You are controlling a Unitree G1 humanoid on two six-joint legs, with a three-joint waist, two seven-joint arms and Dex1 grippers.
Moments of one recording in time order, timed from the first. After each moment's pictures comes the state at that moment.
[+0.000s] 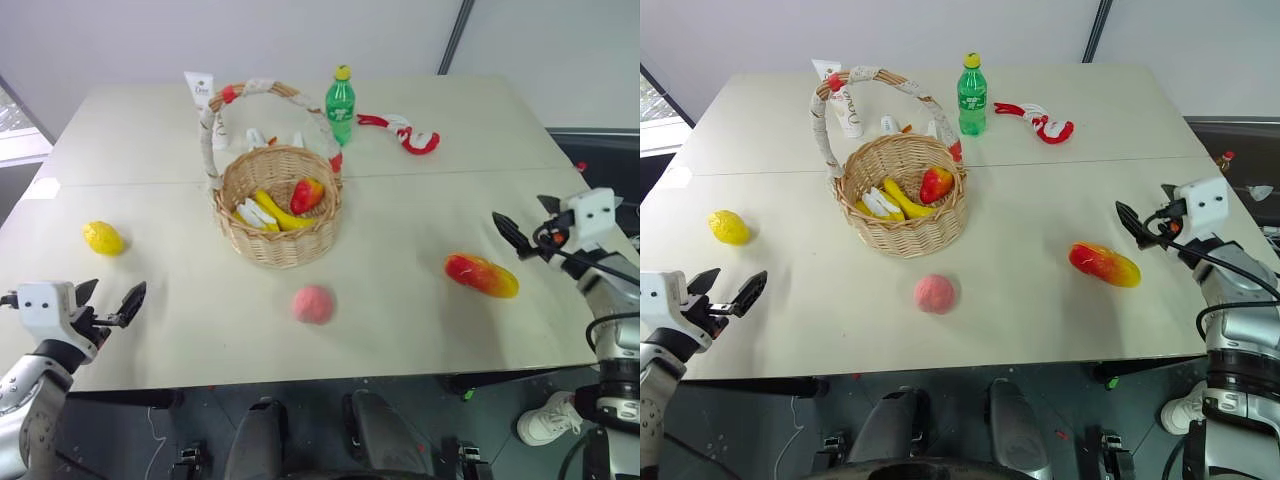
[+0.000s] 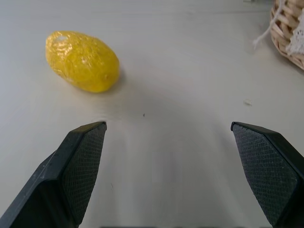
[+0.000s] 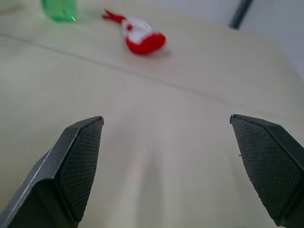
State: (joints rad) left arm 0.21 0.51 0.58 -0.22 -0.52 0.37 -0.47; right arm -0.33 -0.70 -0.33 0.22 0.32 0.15 0.65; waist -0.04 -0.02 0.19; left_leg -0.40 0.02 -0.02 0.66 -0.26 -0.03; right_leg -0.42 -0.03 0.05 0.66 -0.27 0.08
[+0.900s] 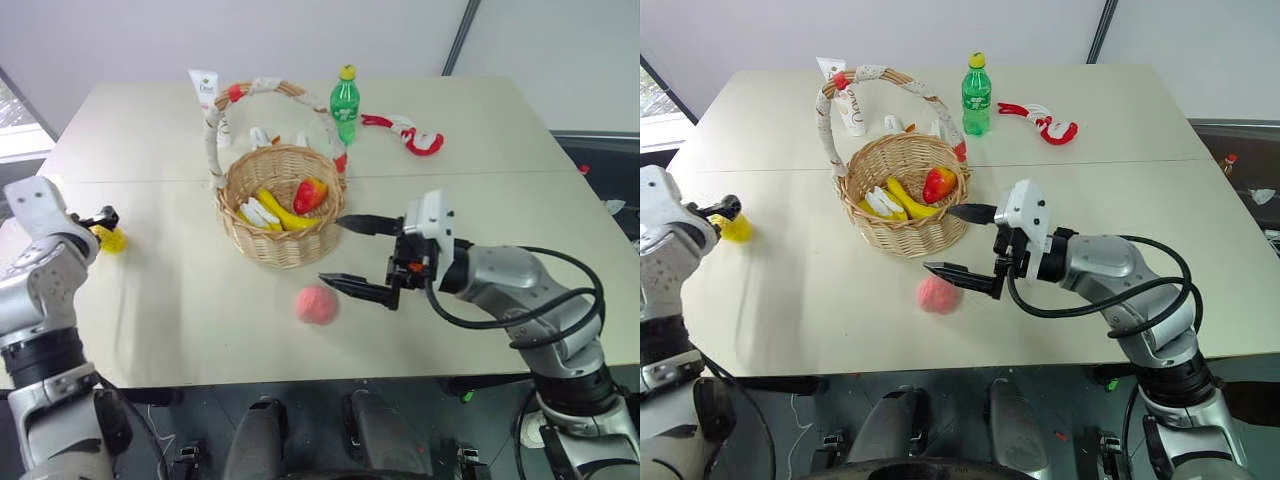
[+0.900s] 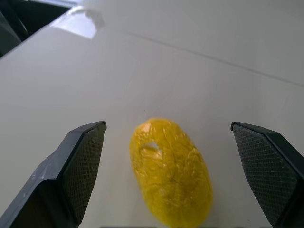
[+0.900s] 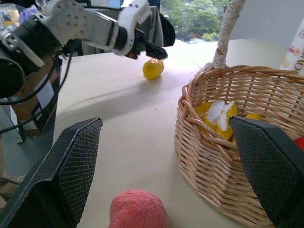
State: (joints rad) left arm -0.53 0.59 0.52 0.14 -0.39 0.94 0.11; right arm -0.40 -0.58 0.10 -0.52 0.64 0.59 0.79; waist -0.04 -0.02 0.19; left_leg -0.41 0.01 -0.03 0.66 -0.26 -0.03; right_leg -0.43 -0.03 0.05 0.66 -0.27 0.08
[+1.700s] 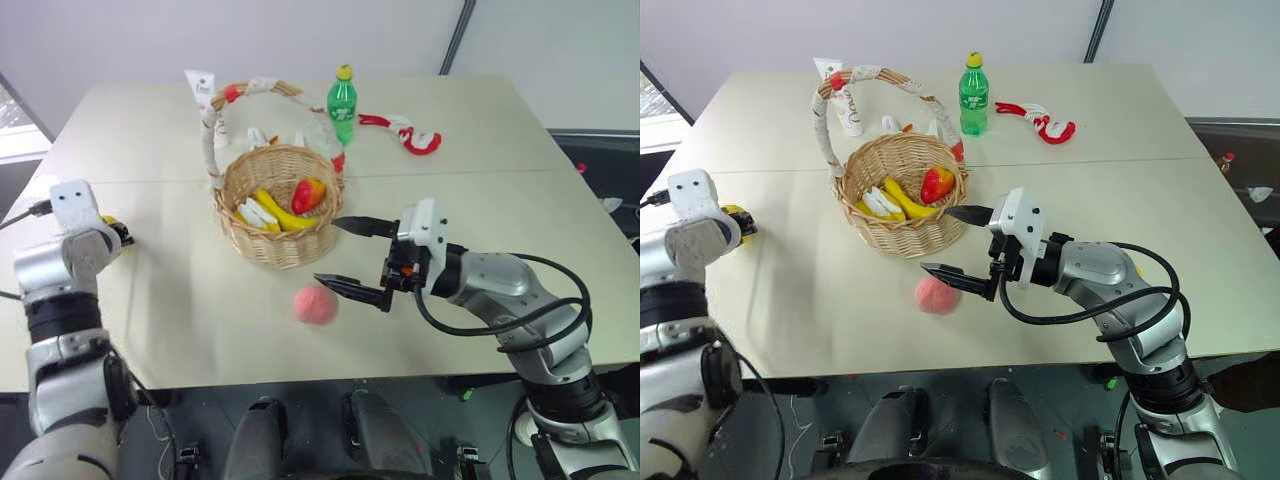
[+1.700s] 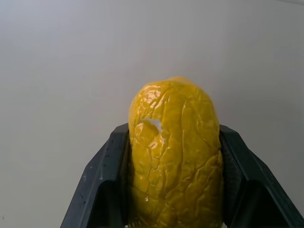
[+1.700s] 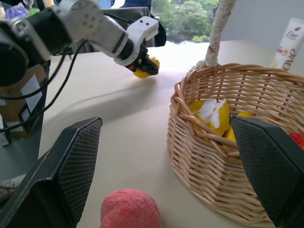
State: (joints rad) left arm -0.53 0.64 0.41 0.17 -0.33 0.95 -0.07; right arm -0.37 -0.54 0.11 -0.52 0.56 0.55 0.77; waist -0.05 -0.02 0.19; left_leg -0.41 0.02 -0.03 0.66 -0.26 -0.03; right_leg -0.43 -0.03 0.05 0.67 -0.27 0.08
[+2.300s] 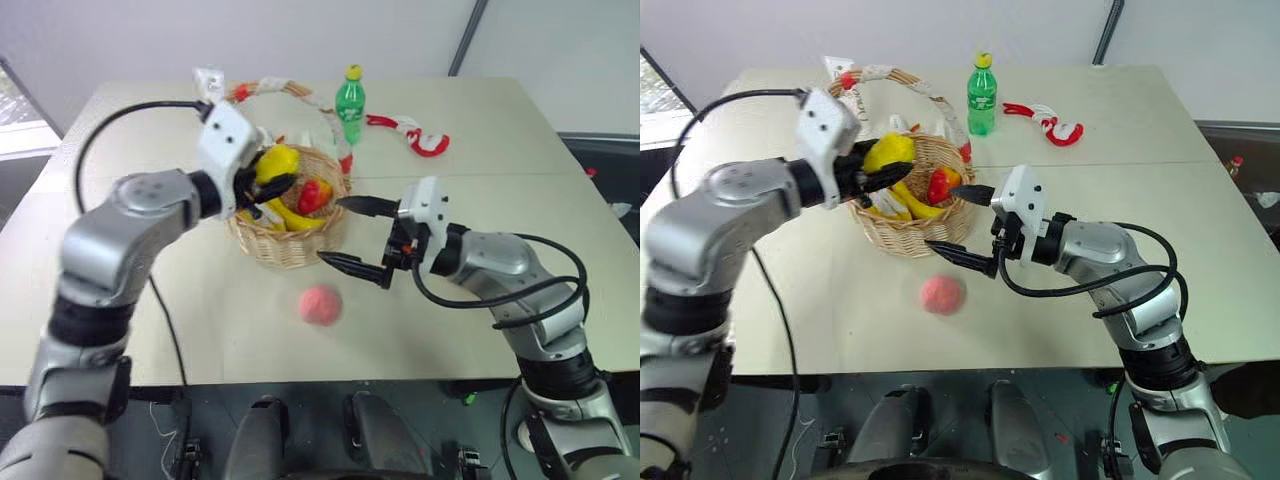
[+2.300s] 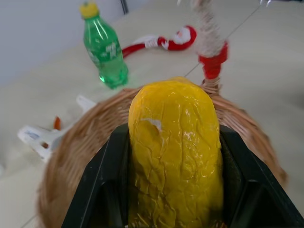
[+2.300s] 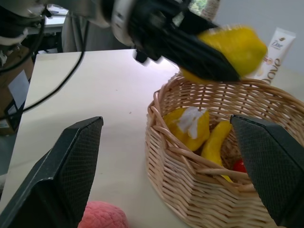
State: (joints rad) left arm -0.79 0.61 -0.14 -0.20 -0.41 0.89 -0.48; right arm -0.46 -0.54 0.10 -0.43 0.52 0.53 0.78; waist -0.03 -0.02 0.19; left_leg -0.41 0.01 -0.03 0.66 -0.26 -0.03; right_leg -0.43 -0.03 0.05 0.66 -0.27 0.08
